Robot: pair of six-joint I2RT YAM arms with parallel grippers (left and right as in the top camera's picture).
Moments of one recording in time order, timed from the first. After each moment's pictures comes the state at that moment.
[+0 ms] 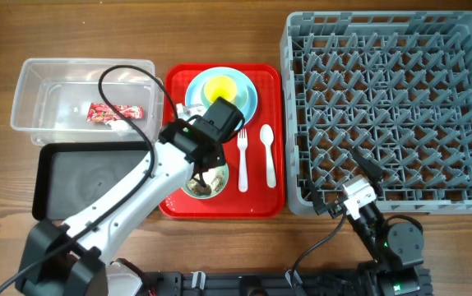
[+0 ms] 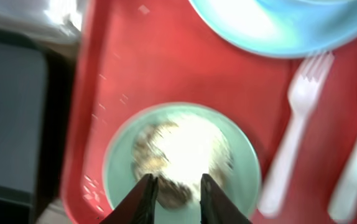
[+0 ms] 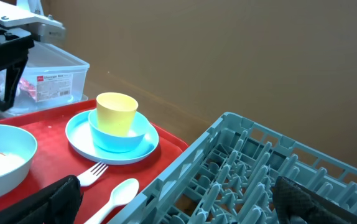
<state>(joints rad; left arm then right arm) -0.63 1.54 1.13 -0.97 -0.25 -0.81 0.20 0.02 0.01 0.02 -0.30 -0.29</state>
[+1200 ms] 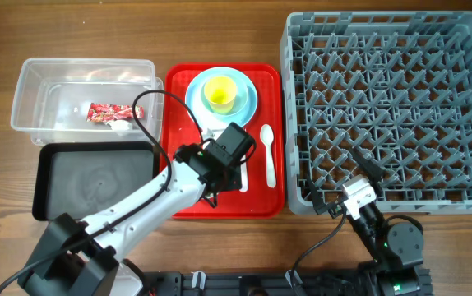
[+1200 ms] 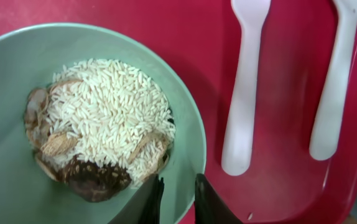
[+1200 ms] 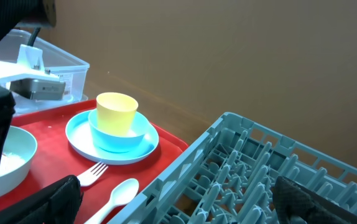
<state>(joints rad) -0.73 1.54 0.95 -0.74 -0.08 -0.74 0.20 0.02 0.01 0.02 -0.30 -0.29</state>
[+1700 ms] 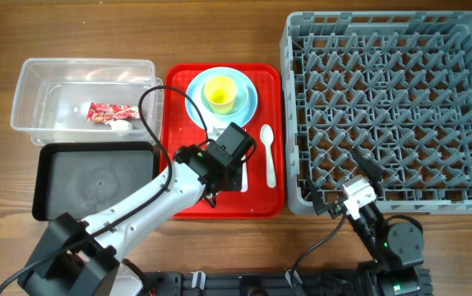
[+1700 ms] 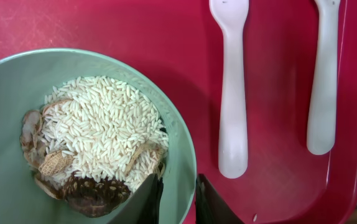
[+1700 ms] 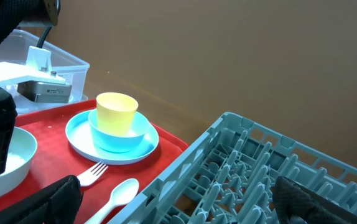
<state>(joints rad) -0.73 1.54 0.94 -0.70 -0.08 -0.64 0.20 0.02 0.01 0.02 -0.30 -0.29</state>
